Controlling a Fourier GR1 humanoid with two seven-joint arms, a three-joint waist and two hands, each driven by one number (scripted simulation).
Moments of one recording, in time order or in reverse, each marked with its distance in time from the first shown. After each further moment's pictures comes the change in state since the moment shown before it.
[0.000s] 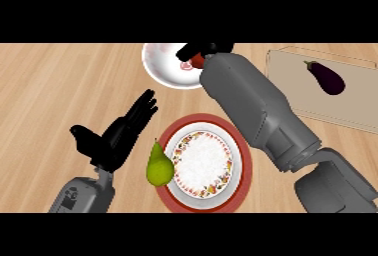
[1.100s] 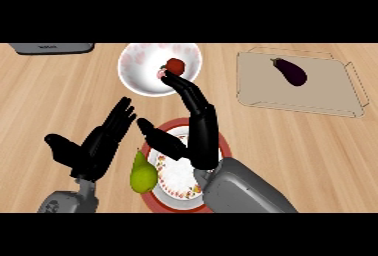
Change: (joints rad) left arm 0.106 0.028 0.078 -0.033 0.013 0.027 0.002; right arm 0.775 0.011 0.309 -1.054 -0.153 -0.324 -0.443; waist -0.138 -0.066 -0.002
